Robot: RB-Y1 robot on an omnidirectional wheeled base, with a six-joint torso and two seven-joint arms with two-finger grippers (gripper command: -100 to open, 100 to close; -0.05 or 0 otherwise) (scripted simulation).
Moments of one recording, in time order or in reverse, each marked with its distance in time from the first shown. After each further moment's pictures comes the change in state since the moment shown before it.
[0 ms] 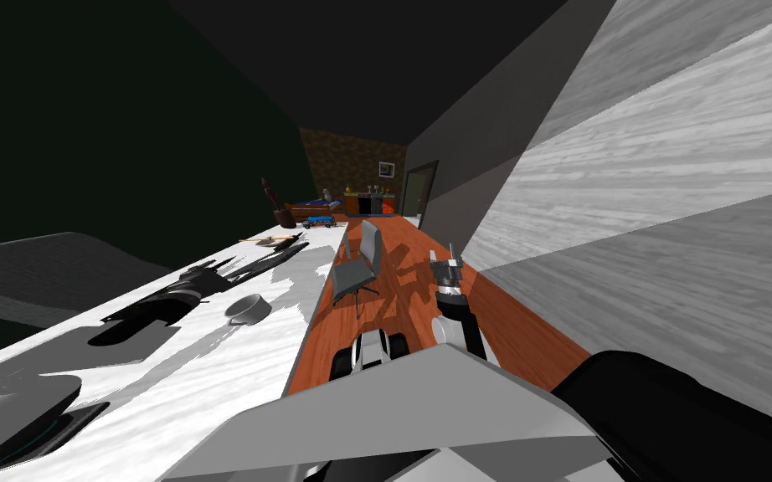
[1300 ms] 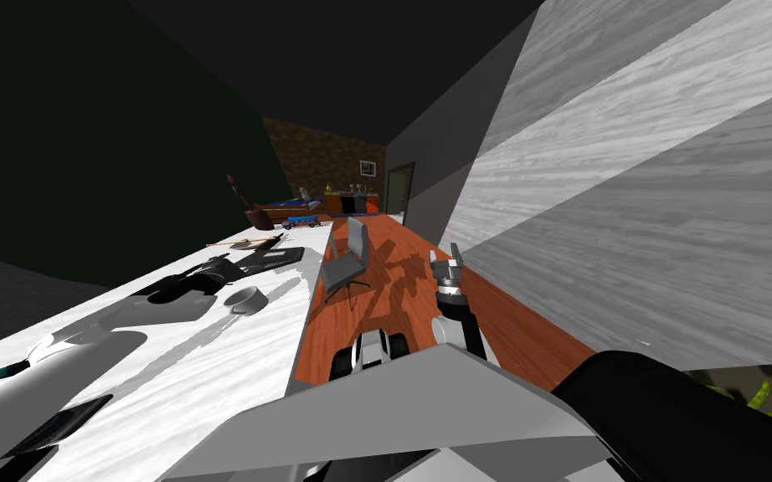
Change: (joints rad) left arm -0.155 -0.051 -0.014 -0.028 0.161 0.315 -0.205; right arm 0.000 0.000 0.000 0.000 0.000 0.000 0.000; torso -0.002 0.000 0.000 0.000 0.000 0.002
